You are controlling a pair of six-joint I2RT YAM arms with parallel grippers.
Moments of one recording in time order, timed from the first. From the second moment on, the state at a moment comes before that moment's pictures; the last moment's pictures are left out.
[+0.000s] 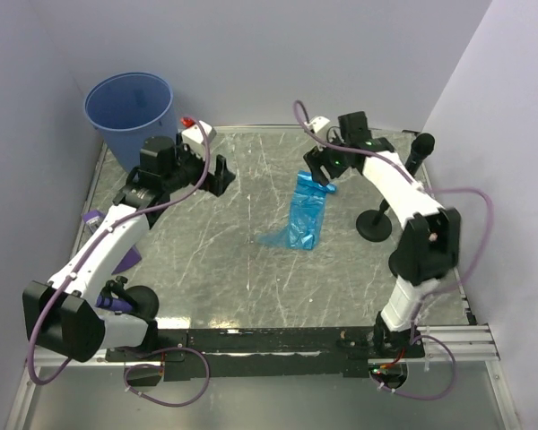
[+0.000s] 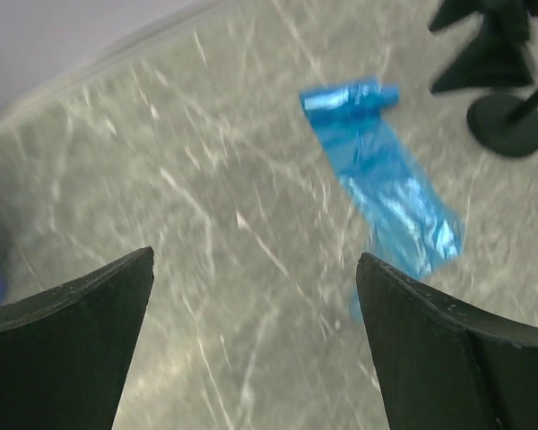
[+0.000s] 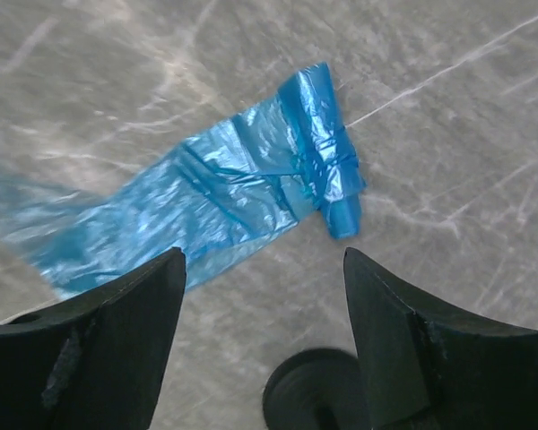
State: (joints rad) left arm -0.33 1.28 1.17 -0.16 0.34 0.05; right arm 0.25 1.72 1.57 -0.66 -0.30 -0.46
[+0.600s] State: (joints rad) left arm -0.33 1.25 1.04 -0.22 0.32 -0.01; right arm 0.24 2.19 1.85 -0.69 -0.22 -0.64
